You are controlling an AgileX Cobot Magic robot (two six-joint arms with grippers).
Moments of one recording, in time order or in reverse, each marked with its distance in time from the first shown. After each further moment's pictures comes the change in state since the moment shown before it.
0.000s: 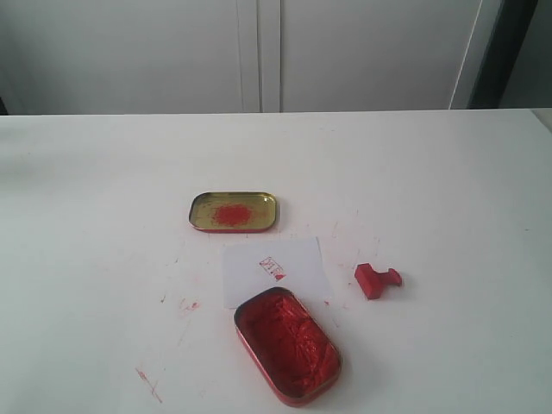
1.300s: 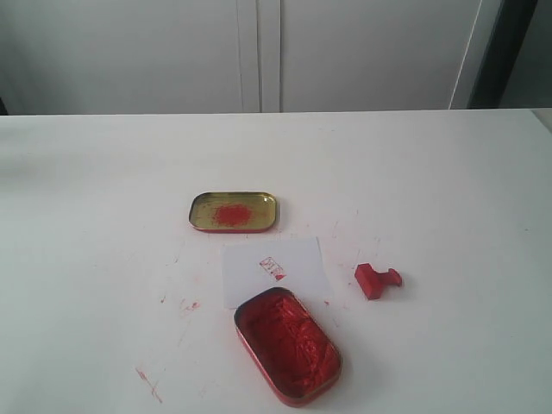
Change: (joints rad) left arm 0.000 0.000 0.000 0.000 0.000 0.000; right arm 0.000 -0.327 0.098 0.000 -0.044 0.006
